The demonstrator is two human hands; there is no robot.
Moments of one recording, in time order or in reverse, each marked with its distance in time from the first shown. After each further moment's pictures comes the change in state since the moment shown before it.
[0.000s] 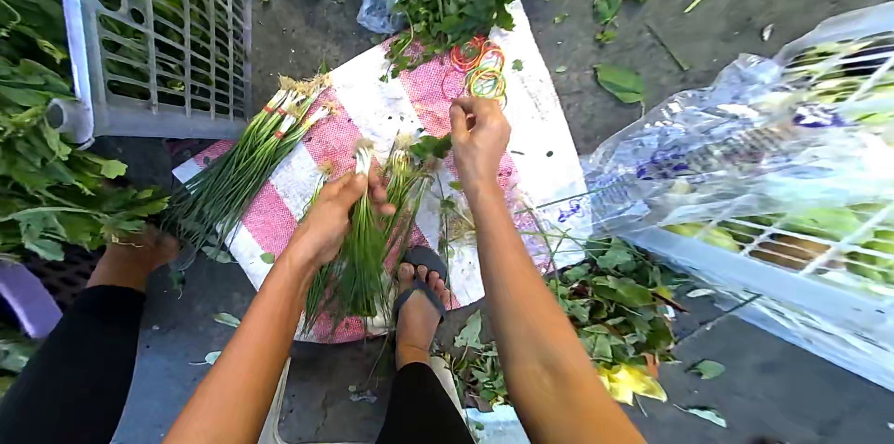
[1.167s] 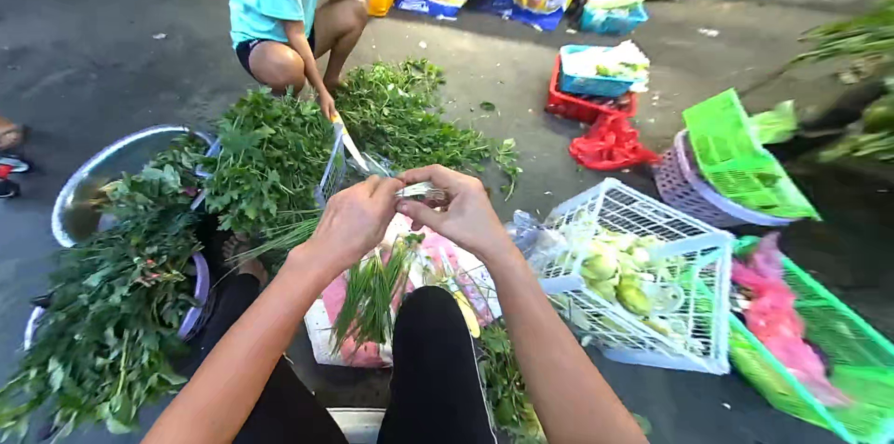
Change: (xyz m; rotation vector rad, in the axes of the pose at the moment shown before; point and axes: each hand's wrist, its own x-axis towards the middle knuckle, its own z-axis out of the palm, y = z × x) left_hand -0.380 0.142 0.060 1.369 0.387 1.385; right_hand -0.279 -0.333 -0.286 0.429 -0.220 -0.720
